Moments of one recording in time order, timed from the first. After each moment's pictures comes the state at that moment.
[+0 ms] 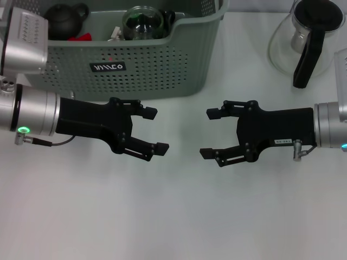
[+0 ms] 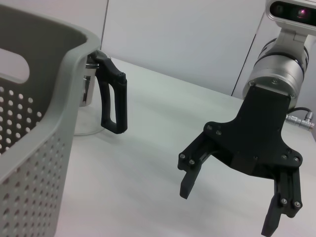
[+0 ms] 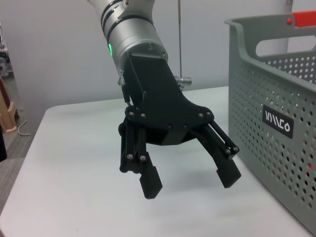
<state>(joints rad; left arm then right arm) -0.53 -2.11 0.78 0.80 2.16 1.65 -1.46 0.64 2.10 -0.98 -0.53 -1.95 -1.45 1.14</state>
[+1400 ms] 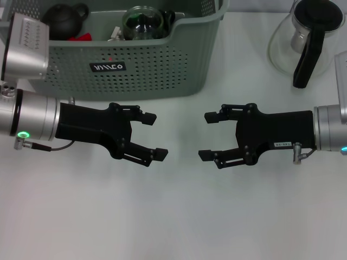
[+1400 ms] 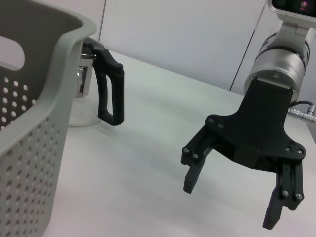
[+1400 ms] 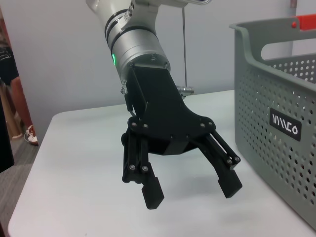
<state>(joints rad) -0.52 -2.11 0.78 0.80 2.17 1.65 -1.46 0.63 2.10 -0.98 -0.52 -1.94 -1.46 1.14</state>
